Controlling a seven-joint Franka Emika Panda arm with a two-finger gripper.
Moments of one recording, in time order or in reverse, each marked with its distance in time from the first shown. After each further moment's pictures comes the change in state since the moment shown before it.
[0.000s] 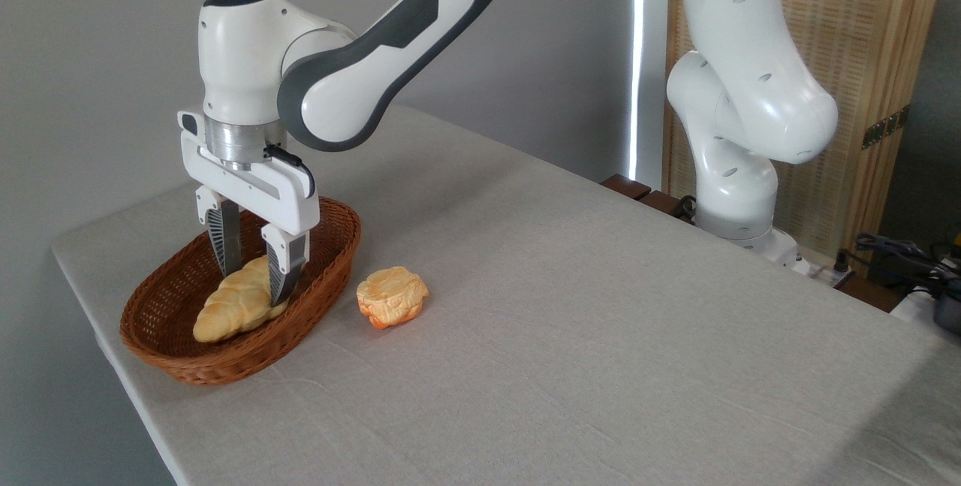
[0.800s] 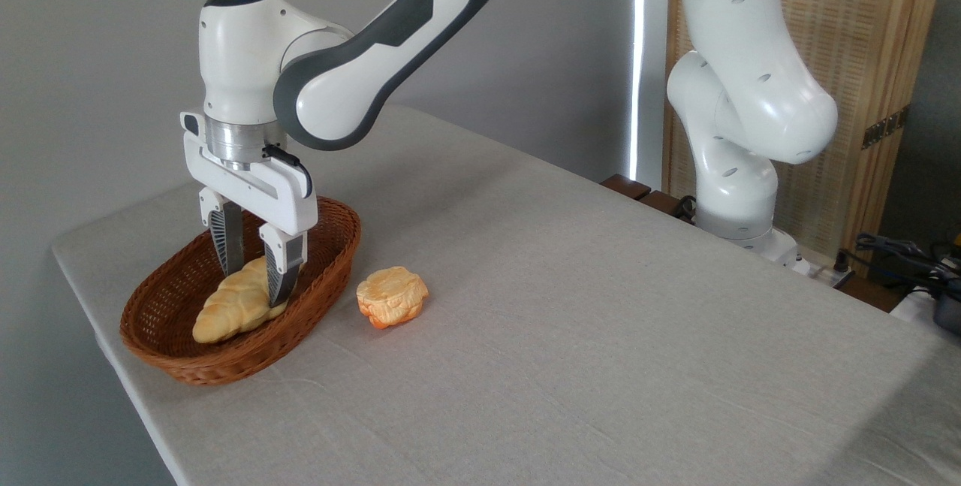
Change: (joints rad) arm -0.007 0.003 -0.001 0.001 0.037 0.000 0.000
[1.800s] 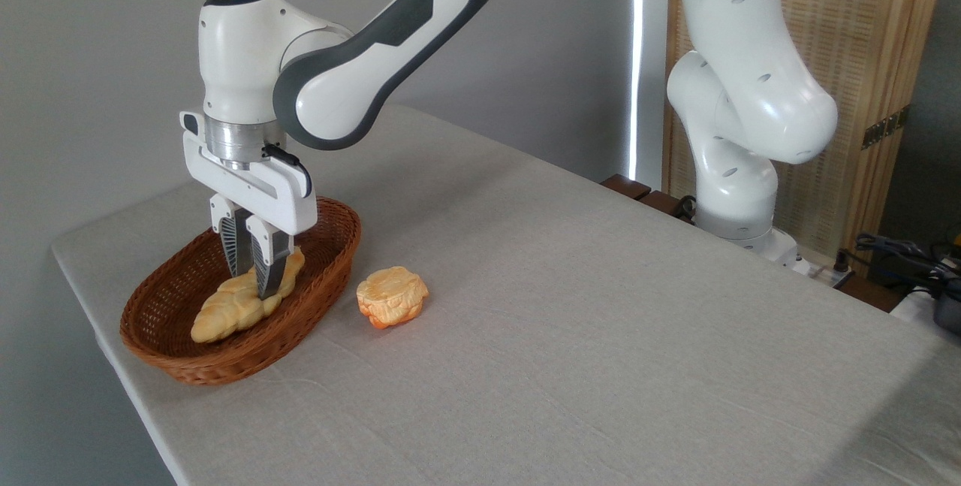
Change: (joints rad) arm 0.000 0.000 0.000 0.002 0.000 0.000 0.000
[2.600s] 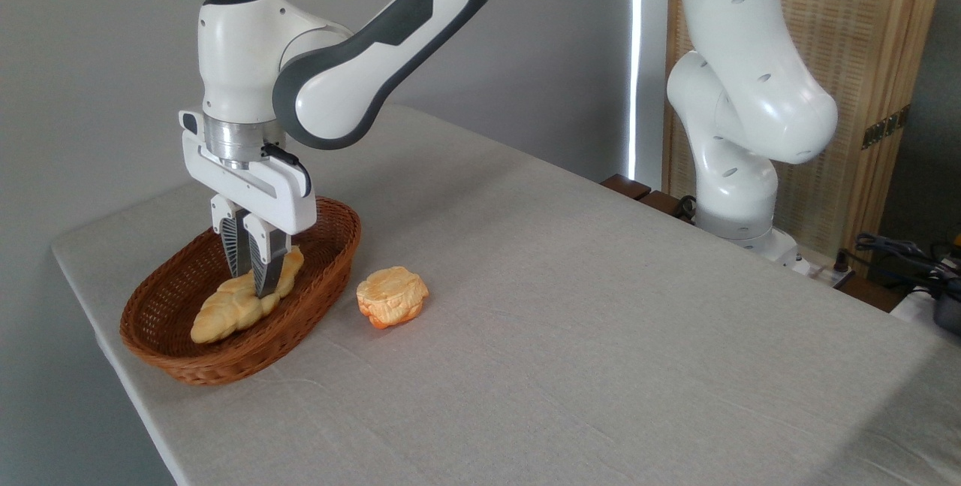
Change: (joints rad) arm 0.000 0.000 0.000 0.002 0.000 0.000 0.000
